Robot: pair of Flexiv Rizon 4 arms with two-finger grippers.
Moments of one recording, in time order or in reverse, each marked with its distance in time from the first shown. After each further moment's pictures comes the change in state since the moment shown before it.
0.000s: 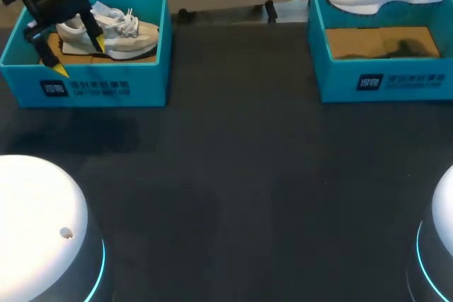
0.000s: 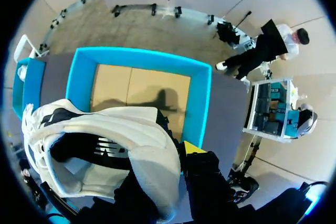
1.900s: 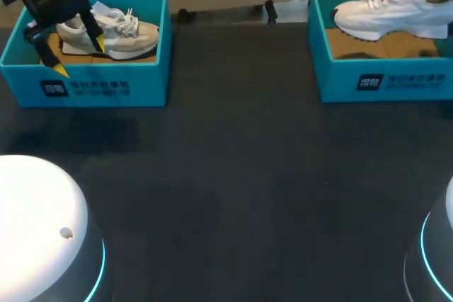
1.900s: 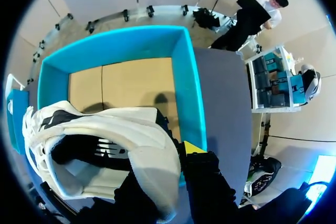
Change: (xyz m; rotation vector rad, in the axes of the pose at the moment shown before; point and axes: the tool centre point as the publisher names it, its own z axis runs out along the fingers) left arm 0.000 0.000 0.000 0.000 0.000 0.000; right arm -0.014 -0.040 0.086 -0.029 -0.005 0.248
